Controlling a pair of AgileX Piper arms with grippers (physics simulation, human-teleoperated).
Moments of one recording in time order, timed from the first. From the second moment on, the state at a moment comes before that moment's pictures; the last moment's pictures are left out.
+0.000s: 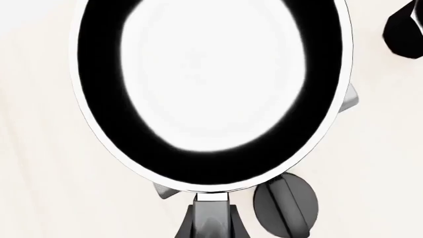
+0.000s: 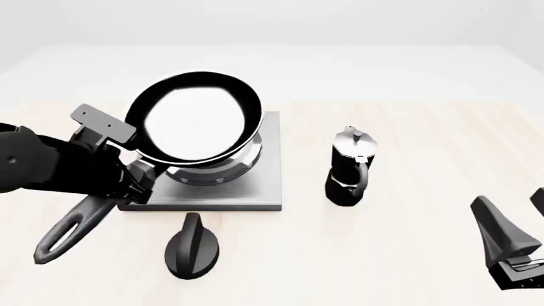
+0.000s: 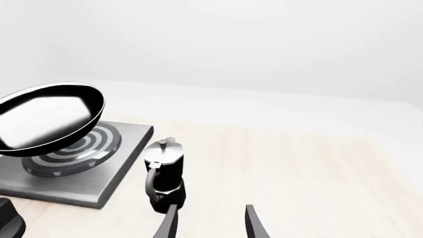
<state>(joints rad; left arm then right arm) -0.28 1.23 -0.67 0.45 0.22 0.14 0.08 0.00 -0.01 -0.02</state>
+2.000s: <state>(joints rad) -0.28 1.46 -0.65 0.24 0.26 0.12 0.05 0.00 0.03 -0.02</state>
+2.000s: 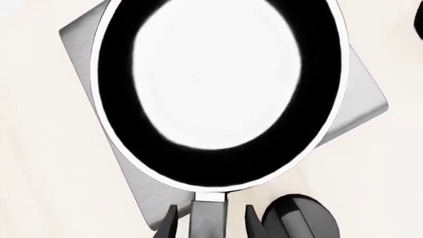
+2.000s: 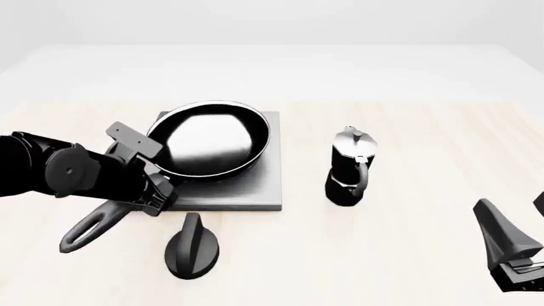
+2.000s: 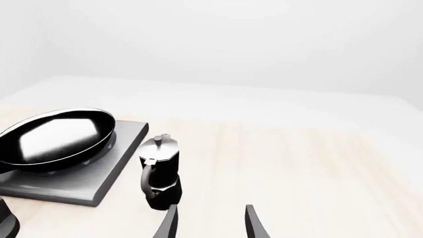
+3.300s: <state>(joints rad) -0.34 0.92 -0.69 0.58 0.27 0.14 0.01 0.00 0.04 -0.03</state>
